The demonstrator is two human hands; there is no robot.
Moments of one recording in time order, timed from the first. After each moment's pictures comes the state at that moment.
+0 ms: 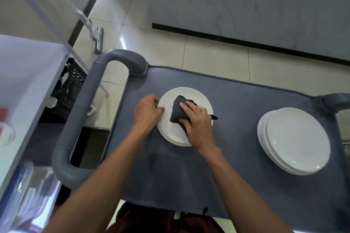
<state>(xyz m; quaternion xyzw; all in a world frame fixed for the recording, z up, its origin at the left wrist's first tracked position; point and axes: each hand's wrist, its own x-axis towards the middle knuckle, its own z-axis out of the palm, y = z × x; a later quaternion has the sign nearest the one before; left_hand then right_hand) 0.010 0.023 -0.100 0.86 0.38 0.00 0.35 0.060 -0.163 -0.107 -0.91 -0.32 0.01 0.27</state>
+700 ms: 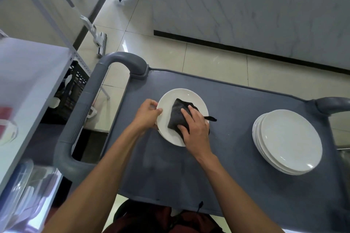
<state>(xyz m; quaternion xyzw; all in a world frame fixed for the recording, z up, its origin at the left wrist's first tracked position) -0.008 0.009 -0.075 0.65 0.43 -0.03 0.63 0.041 -0.179 -0.114 -0.91 -0.30 0.04 0.28</state>
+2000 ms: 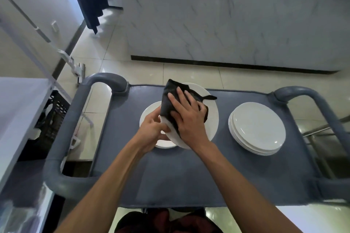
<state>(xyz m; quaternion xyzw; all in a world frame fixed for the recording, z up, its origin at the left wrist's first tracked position) -0.036 -0.064 0.001 0.55 0.16 -0.05 0.82 0.043 -0.193 -0.017 -0.90 -0.34 -0.13 0.23</state>
